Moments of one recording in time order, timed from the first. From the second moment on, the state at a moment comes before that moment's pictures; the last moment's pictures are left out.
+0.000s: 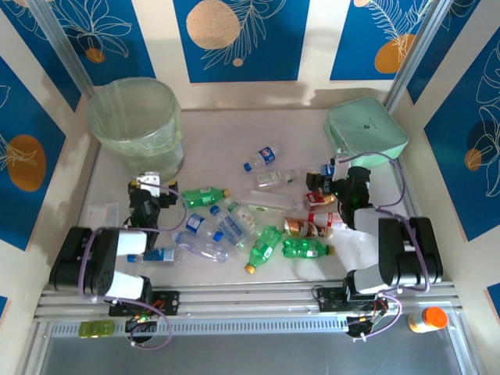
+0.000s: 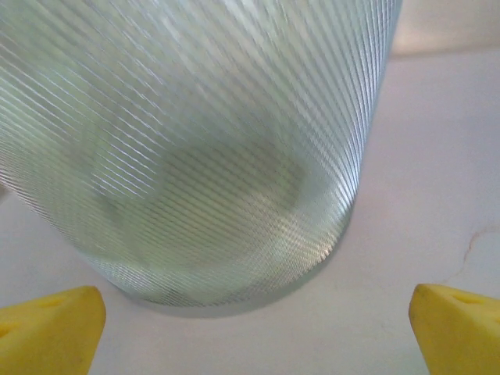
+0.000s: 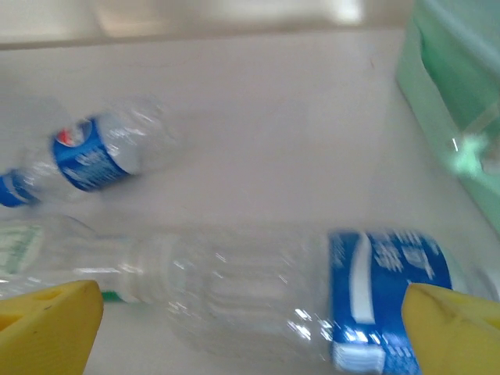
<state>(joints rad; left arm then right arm) -0.11 1.34 0.24 0.87 -0.20 0.06 0.04 1.38 0.47 0.51 -0.26 0.03</state>
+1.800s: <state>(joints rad) -0.85 0.66 0.83 -1.51 -0.52 -1.94 0.68 0.98 1.02 -1.02 0.05 0.94</state>
